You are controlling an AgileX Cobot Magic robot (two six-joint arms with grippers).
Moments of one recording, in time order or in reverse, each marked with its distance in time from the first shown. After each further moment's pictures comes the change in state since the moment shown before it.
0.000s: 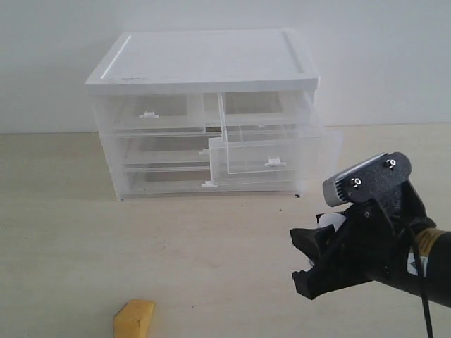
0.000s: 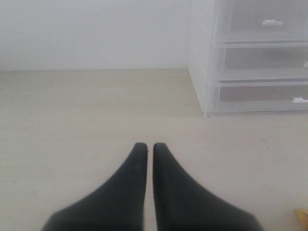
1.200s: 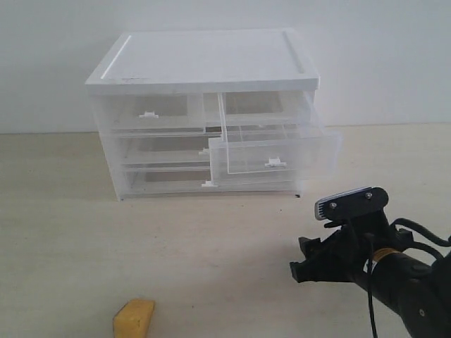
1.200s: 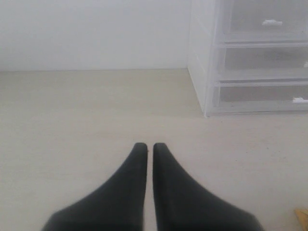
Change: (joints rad) left arm 0.000 0.000 0.000 0.000 0.000 0.000; right arm -0.047 0.559 -0.083 0.370 -0.445 -0.194
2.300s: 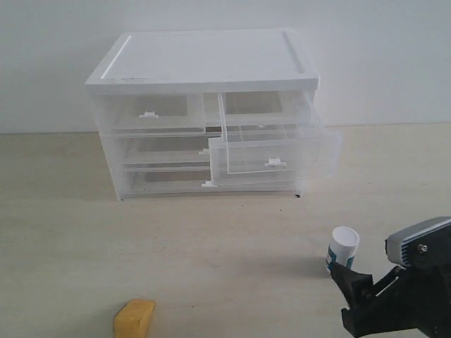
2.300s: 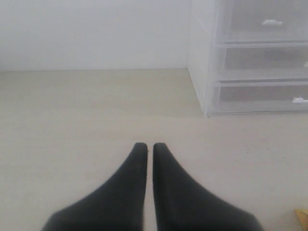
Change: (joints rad) left arm 0.000 0.000 0.000 0.000 0.000 0.000; right arm 0.000 -0.325 0.387 -0.143 -0.204 0.081
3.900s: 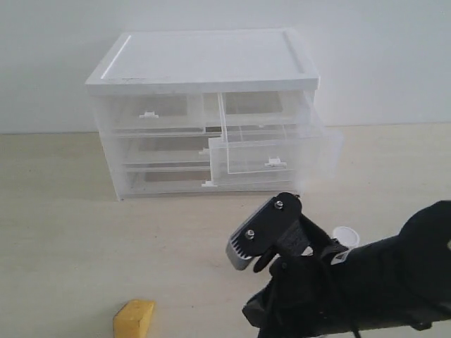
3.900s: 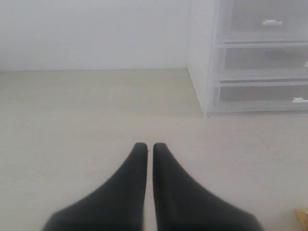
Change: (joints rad) left arm 0.000 0.000 0.000 0.000 0.000 0.000; right arm 0.282 -0.149 -0.514 0.832 1.225 -0.972
